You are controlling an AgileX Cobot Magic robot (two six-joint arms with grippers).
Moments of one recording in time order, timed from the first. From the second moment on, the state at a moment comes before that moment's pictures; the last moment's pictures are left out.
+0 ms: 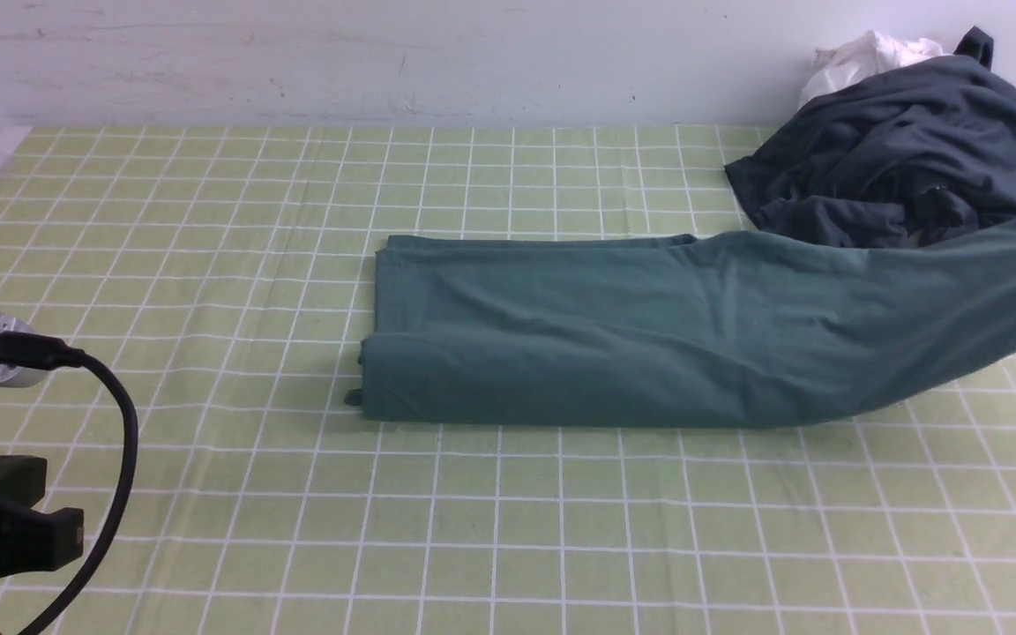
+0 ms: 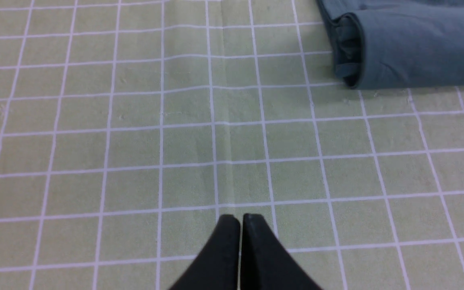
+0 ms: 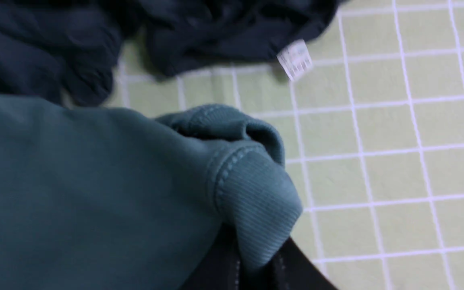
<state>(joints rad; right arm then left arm) -0.40 1.84 -1.70 0.28 1.04 -0.36 -0.08 0.74 -0.55 -0.06 0.60 0.00</state>
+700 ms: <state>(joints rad) 0.35 2.05 -1.81 1.13 0.92 -0.69 -0.08 0.74 -0.55 -0.07 0.60 0.00</state>
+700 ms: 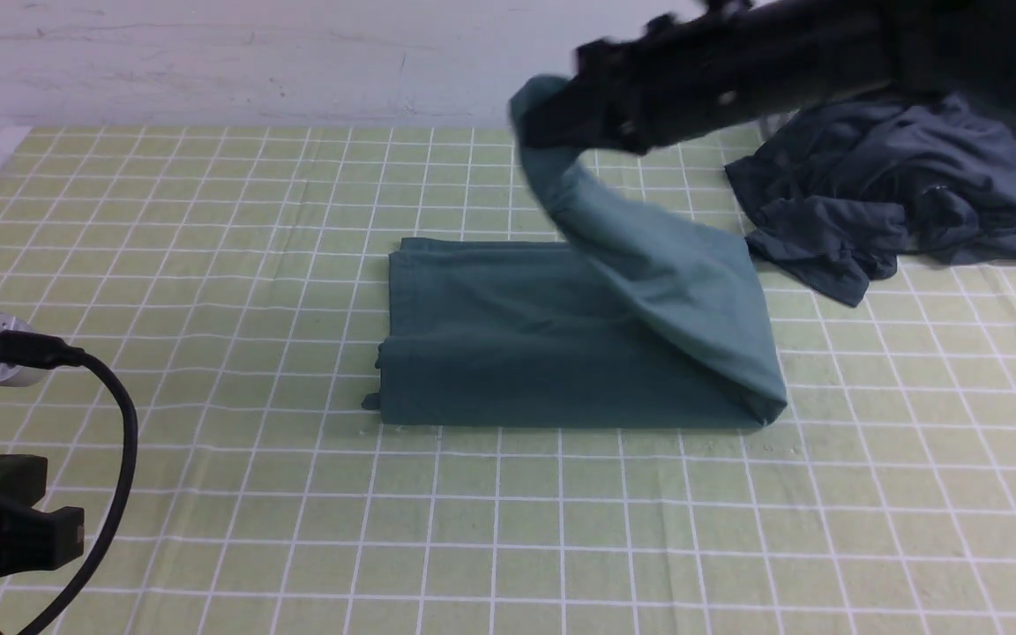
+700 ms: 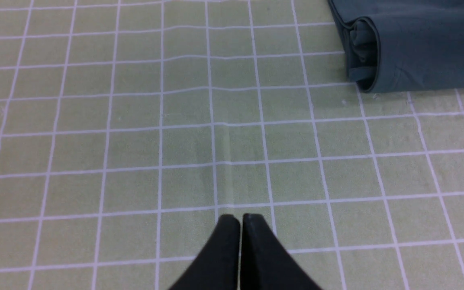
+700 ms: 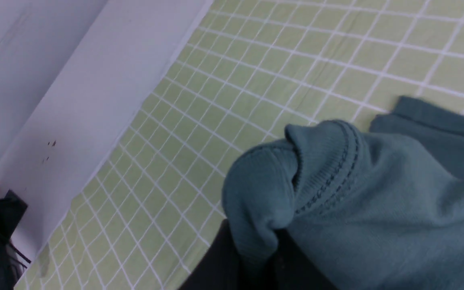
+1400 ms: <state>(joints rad) 0.53 2.31 -1.81 1.20 0.70 -0.81 -0.08 0.74 -0.55 -0.07 0.60 0.00</state>
